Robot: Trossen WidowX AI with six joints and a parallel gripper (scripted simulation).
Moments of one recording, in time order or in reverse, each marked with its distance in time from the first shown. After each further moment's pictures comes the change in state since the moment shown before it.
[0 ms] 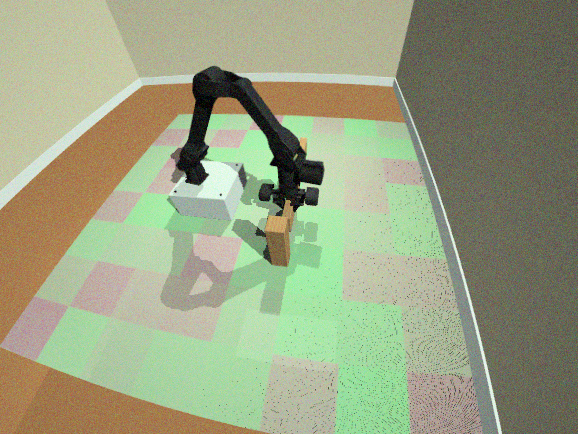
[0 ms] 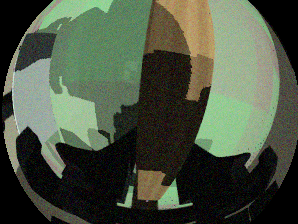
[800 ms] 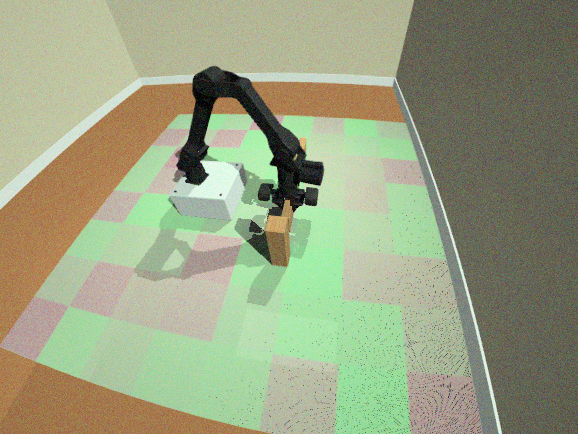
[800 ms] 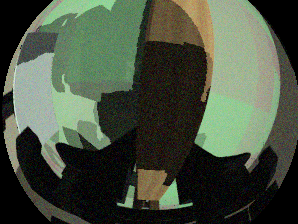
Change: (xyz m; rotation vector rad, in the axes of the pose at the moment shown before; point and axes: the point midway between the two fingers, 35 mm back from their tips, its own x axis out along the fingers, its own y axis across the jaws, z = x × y) arm -0.001 0.002 0.000 0.000 -0.002 0.009
